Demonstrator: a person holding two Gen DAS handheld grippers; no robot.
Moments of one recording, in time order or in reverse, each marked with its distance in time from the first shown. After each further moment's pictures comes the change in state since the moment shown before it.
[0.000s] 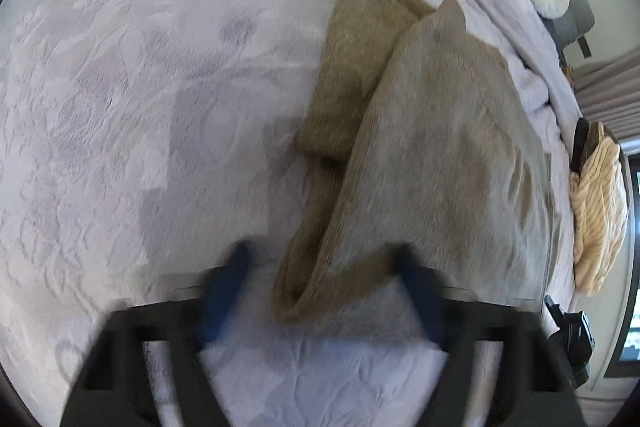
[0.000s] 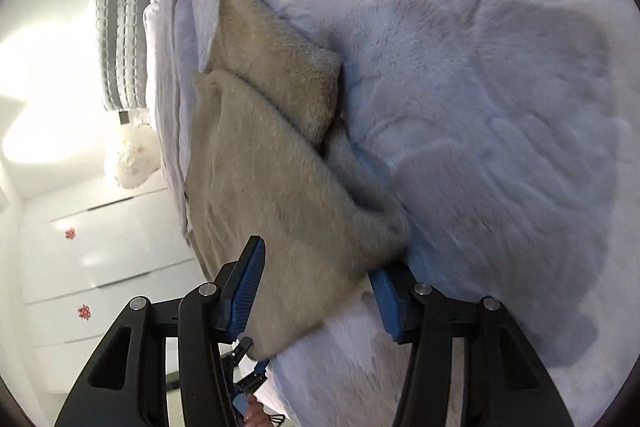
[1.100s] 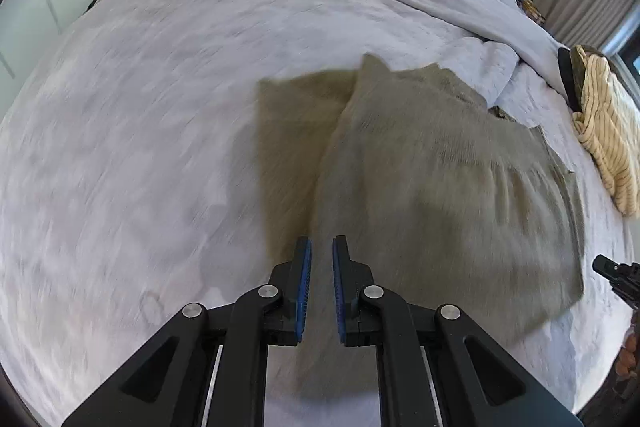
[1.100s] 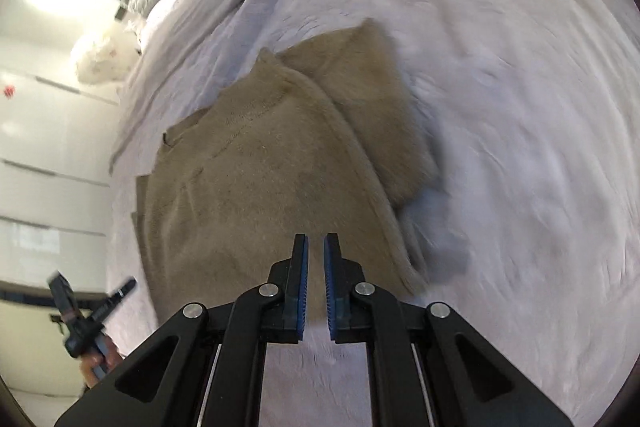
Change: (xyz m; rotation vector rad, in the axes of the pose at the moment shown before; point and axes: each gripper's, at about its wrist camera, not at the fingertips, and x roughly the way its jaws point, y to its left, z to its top) left arm -0.035 -0.075 0.056 0.392 -0.138 0.156; right arm -0.019 0.115 -0.012 -0.559 -0.049 -0.369
